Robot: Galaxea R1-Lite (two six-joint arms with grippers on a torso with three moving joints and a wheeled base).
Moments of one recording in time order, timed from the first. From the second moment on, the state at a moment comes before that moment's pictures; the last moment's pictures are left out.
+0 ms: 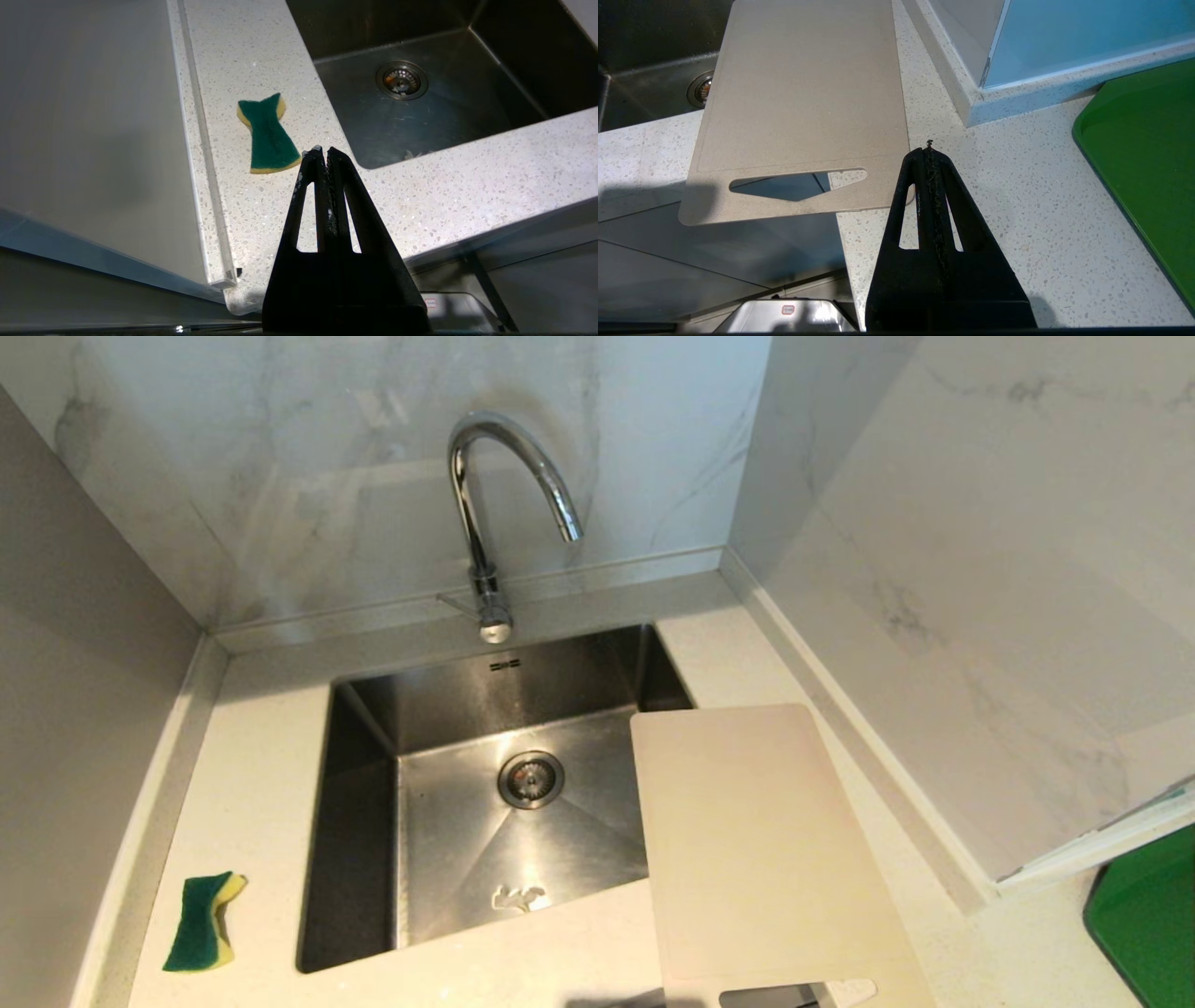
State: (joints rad) left arm 0.00 0.00 0.00 0.01 0.00 -0.02; right arm 0.00 0.00 0.00 0.00 0.00 0.03
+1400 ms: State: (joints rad) left arm -0.05 0.82 -0.81 0.01 -0.06 0.07; right arm 0.00 0.00 0.00 -0.01 0.00 0.02
